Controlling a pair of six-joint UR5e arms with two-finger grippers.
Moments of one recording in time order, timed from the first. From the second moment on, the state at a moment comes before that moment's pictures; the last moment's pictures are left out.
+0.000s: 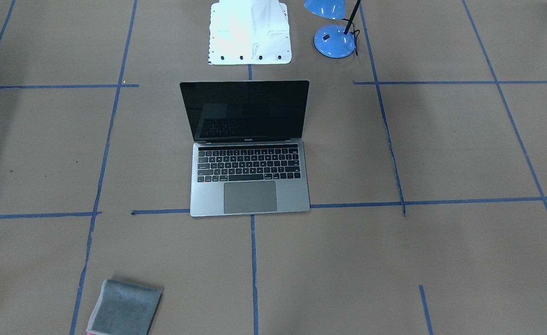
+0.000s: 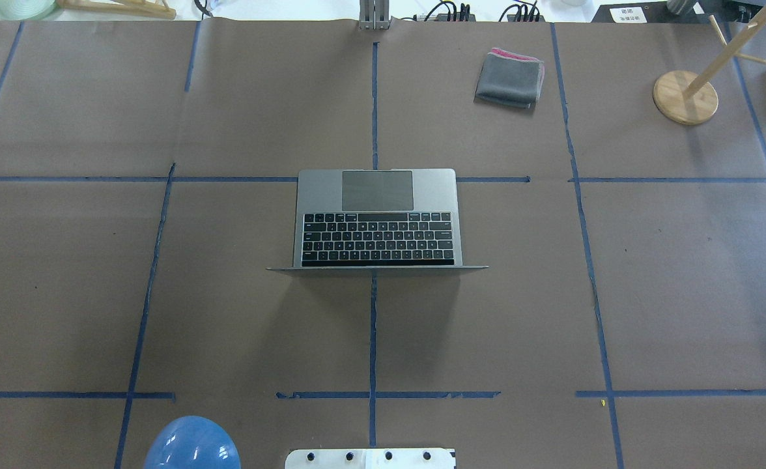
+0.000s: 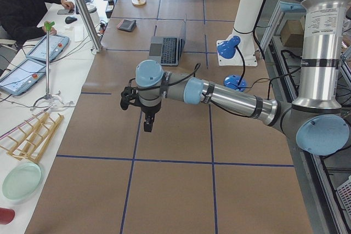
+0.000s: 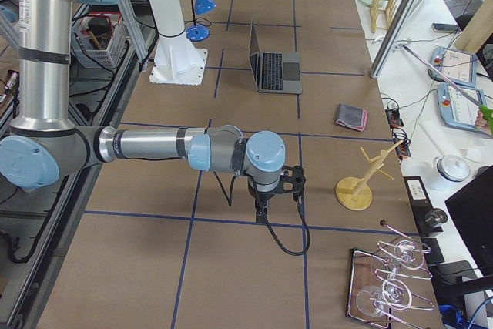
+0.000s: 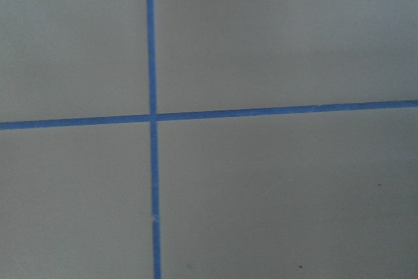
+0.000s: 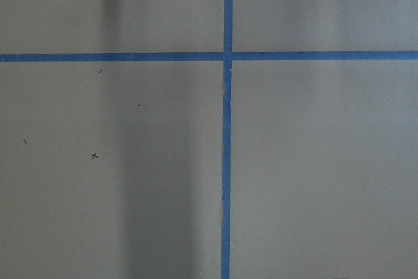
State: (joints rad) left arm -1.49 -1.55 -1.94 -1.49 -2.43 -0.18; right arm 1.63 -1.69 1.78 -1.69 2.40 -0.07
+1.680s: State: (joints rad) left arm -0.61 -2.06 -2.26 -1.50 -2.17 -1.51; right arm 0.92 -1.45 2.23 -1.50 2.40 1.02
